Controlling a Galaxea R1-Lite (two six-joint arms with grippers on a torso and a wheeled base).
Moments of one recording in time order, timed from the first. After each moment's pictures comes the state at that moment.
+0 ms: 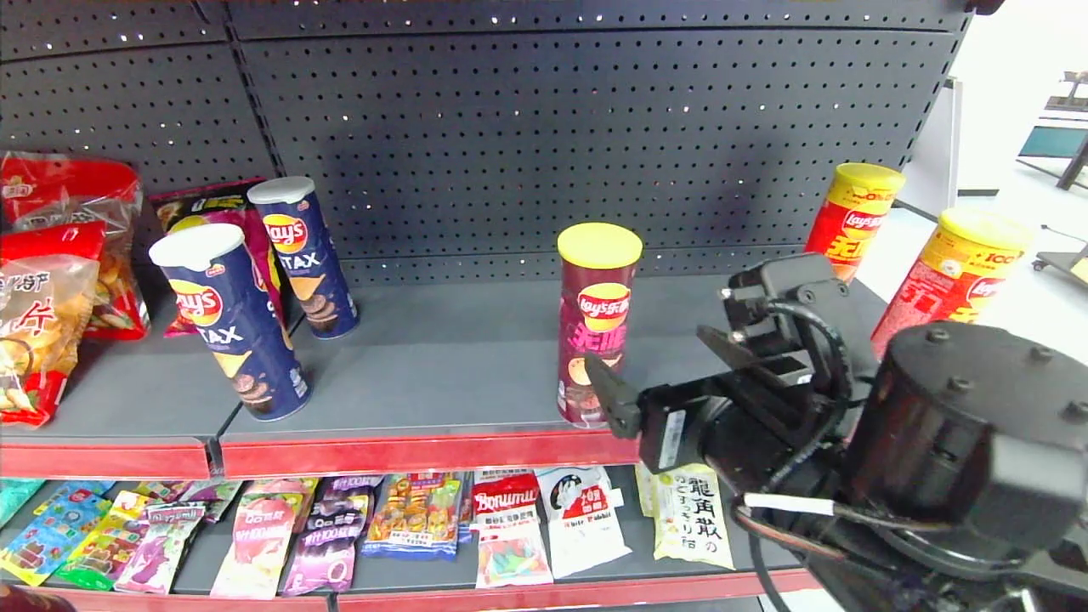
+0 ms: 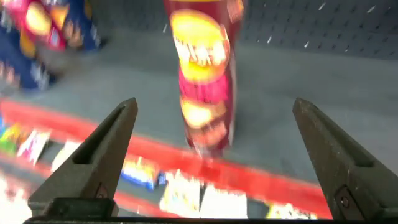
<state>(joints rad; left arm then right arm) -0.08 0.32 -0.49 0.20 0.00 0.27 1.03 1.63 -0.66 -0.87 -0.68 0.08</state>
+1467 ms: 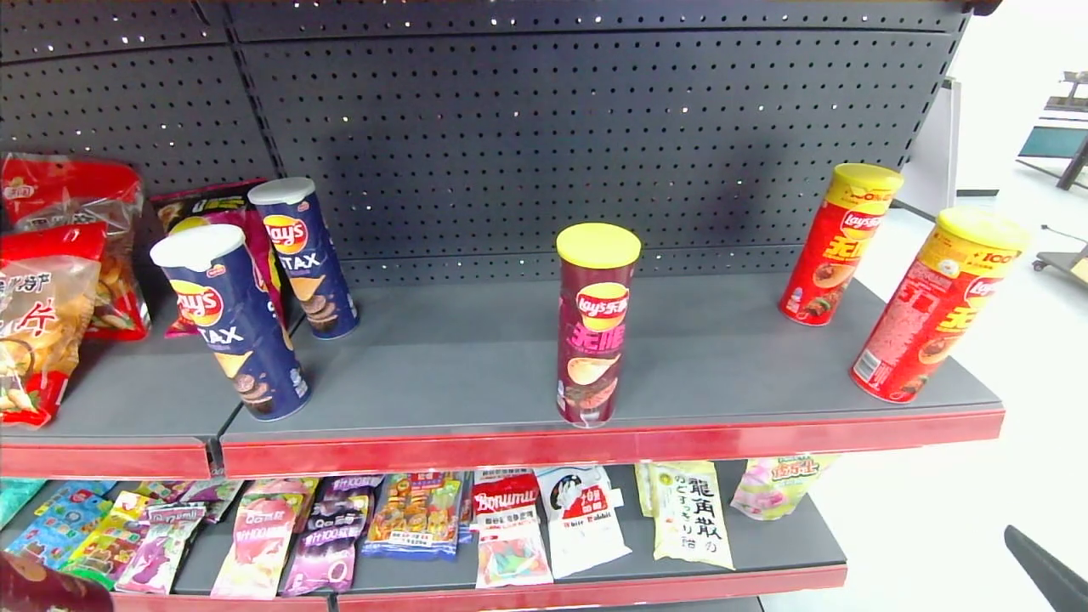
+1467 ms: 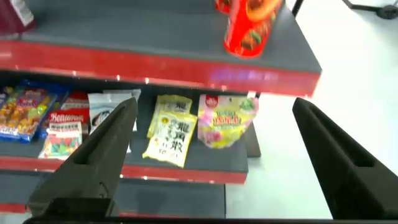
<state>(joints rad) -0.08 0.40 -0.54 0.19 -0.14 0.26 0.03 0.56 -0.03 -0.41 0.01 -0.13</state>
